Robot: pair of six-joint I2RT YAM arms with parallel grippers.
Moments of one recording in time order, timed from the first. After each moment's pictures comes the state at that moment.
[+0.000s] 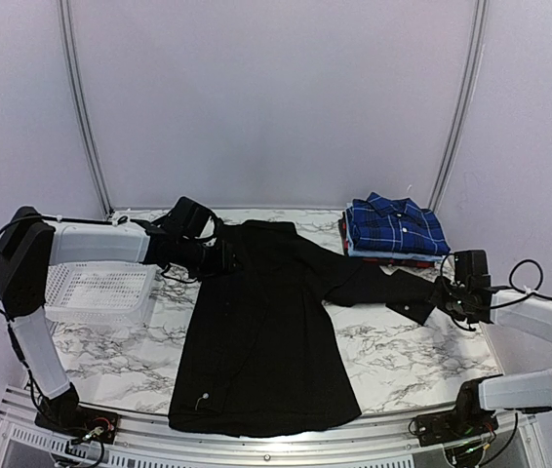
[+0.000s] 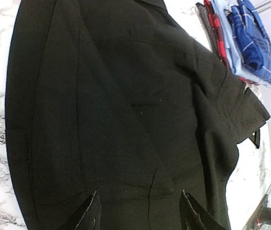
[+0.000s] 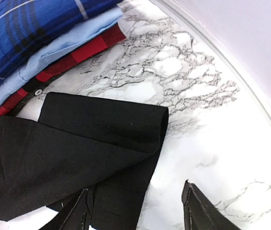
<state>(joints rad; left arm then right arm) -0.64 1.82 1.22 -0.21 0.18 -0.63 0.03 1.14 0.47 -0.14 0.18 0.55</state>
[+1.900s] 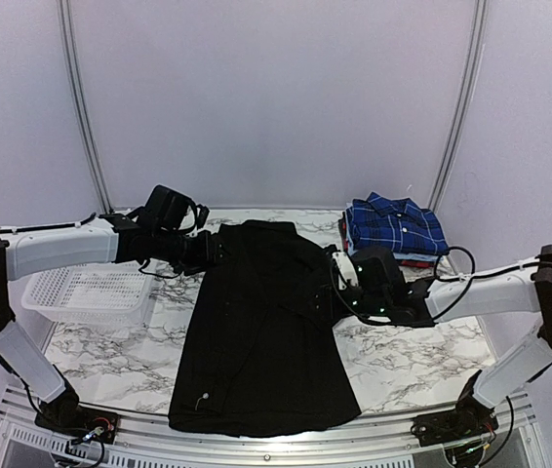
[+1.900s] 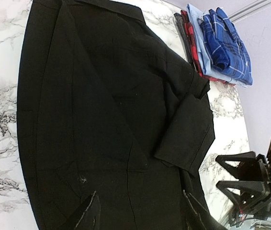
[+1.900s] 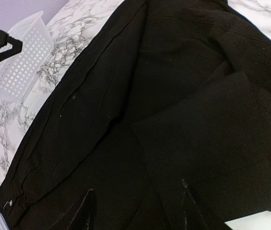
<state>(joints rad) -0.64 1.60 1.14 -0.28 0.20 -0.66 0.80 1.49 0.71 0.17 -0.06 0.46</state>
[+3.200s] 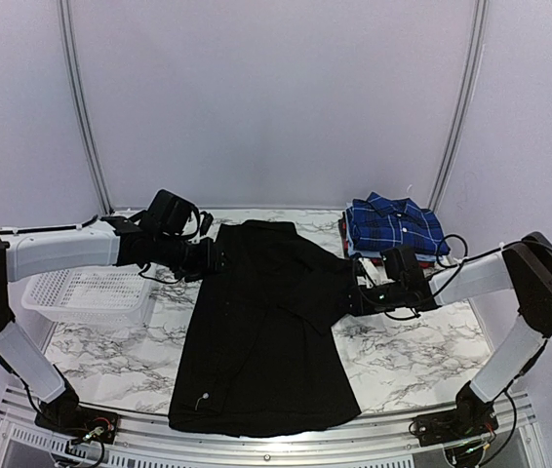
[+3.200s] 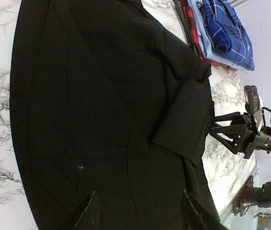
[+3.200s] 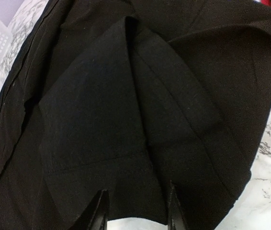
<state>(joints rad) -0.66 1.60 1.13 -0.31 0.23 -0.64 0.44 1.63 0.67 0.15 -0.37 0.29</state>
